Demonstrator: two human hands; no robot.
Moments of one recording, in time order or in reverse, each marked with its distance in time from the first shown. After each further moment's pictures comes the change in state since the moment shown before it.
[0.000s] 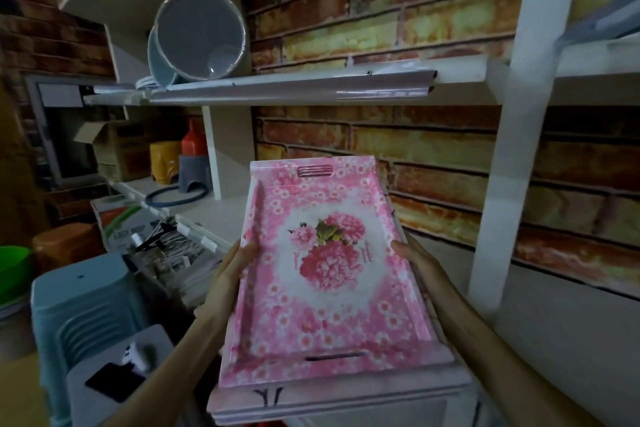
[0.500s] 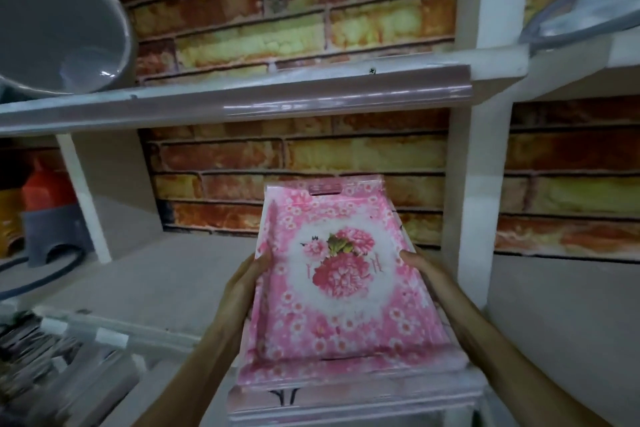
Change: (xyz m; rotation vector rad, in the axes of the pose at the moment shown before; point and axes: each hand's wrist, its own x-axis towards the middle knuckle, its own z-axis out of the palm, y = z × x) left_hand 0.135 -0.001 0.045 -0.133 -0.508 -0.050; right_hand 0.066 0.028 -0.023 -0.040 0.453 0.017
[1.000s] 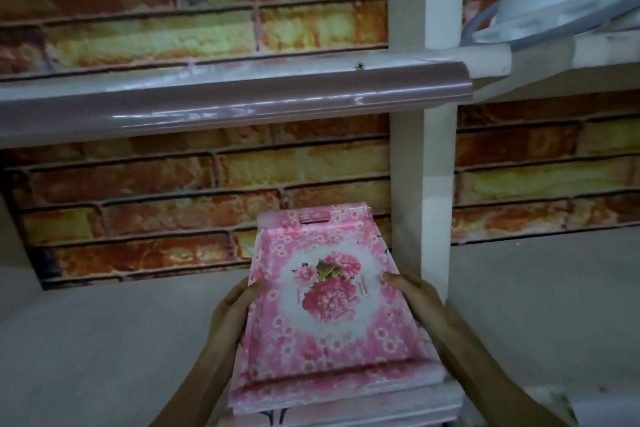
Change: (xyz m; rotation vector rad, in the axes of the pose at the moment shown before) left_hand 0.091 -0.030 0.014 0.007 -0.146 -0.053; right_hand -0.003 0.022 0.004 -0.055 0.462 -0.024
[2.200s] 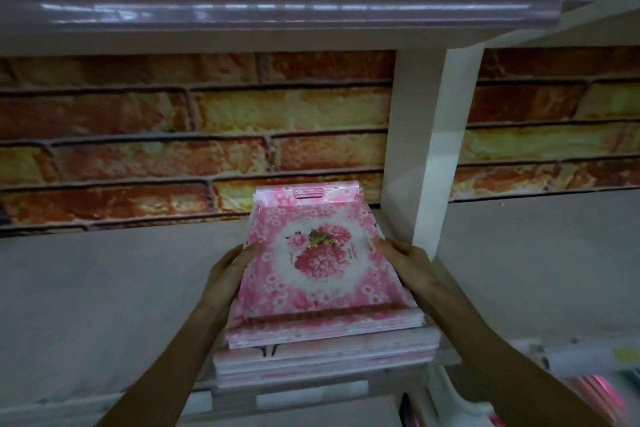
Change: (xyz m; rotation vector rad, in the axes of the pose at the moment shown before) left_hand 0.049 -0.039 -0.014 0.101 -0.061 -0.097; right_hand 0.016 0.022 0.002 -0.239 0.058 0.065
